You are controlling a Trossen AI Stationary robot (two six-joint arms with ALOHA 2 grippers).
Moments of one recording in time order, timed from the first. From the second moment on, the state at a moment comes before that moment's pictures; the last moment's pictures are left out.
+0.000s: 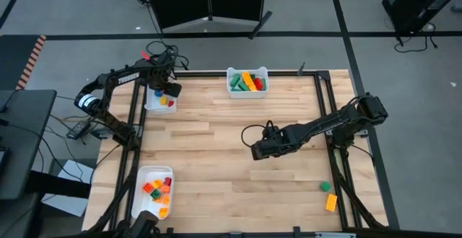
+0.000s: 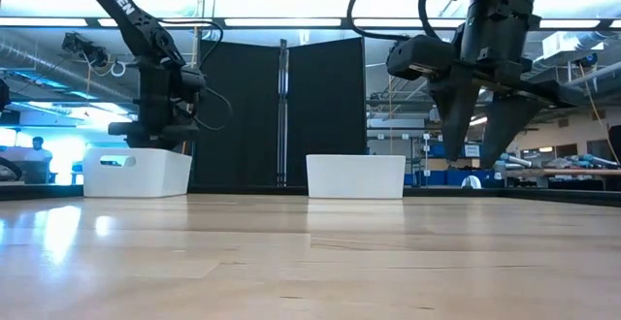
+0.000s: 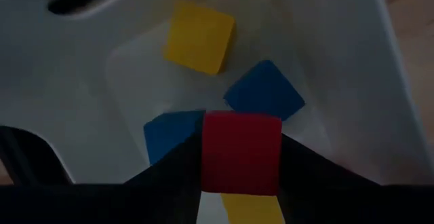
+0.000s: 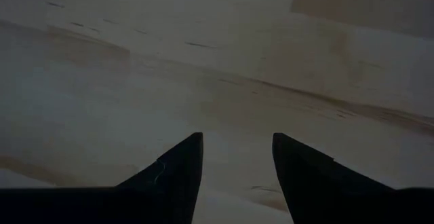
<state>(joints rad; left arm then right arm) 1.04 1.54 0.94 -0.79 -0.14 -0.19 0.23 1.63 1.05 -0.78 0.10 1.61</state>
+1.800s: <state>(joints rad) 0.40 1.39 1.25 -1.07 -0.15 -0.33 0.43 1.54 0.97 -0.98 -0.08 1.36</state>
